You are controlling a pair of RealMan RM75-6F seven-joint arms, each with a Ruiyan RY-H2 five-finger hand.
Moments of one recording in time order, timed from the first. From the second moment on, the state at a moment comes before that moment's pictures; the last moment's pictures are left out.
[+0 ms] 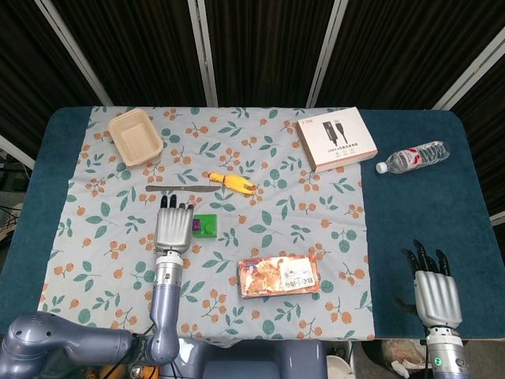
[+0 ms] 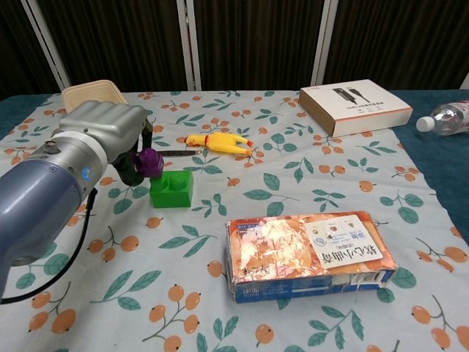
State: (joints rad) left arm -0.86 -1.91 -0.26 -1.57 0.65 1.57 1.15; right arm 0.08 -1.22 0.04 -1.92 -1.28 1.44 -0.46
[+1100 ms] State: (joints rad) left arm -0.89 -2.04 -0.32 -1.43 0.67 1.51 1.20; right arm 0.08 -1.21 0.03 -1.92 -1.28 1.44 -0.44
